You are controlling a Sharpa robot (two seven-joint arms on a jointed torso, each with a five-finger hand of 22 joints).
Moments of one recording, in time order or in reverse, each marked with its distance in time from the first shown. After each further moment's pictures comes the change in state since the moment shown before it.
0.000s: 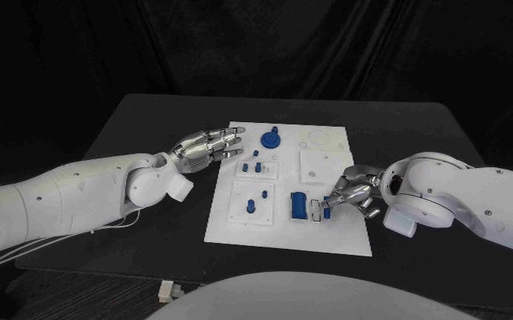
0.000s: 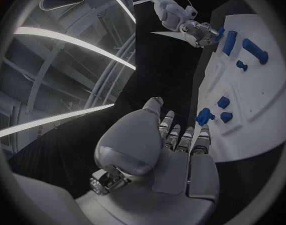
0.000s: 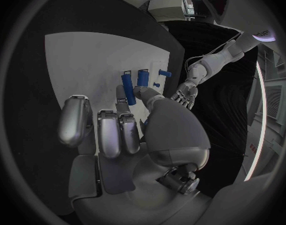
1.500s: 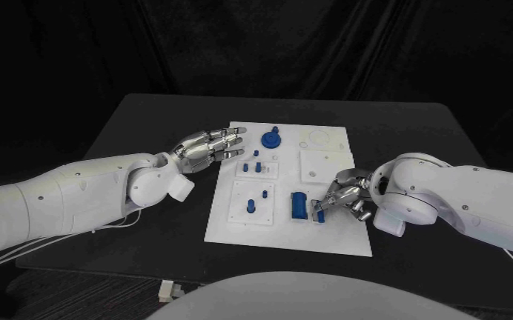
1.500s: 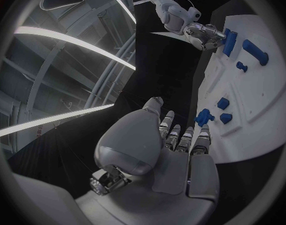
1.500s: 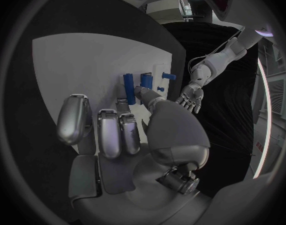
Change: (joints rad) left arm -0.001 0.003 0.000 -0.001 0.000 0.003 -0.002; left_hand 0.000 0.000 0.000 0.000 0.000 0.000 0.000 0.000 0.000 0.000 0.000 0.000 0.000 0.000 0.000 0.000 0.000 0.000 0.000 0.000 0.000 0.000; right arm -0.021 0.071 0.000 -0.068 0.033 0.031 -0.028; right_hand -0.067 0.032 0.029 -0.054 -0.118 -0.025 -0.014 0.055 0.017 0.000 -0.015 0.000 0.000 0.002 -0.002 -0.004 0.000 0.000 -0.007 -0.001 -0.031 0.000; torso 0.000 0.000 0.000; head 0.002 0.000
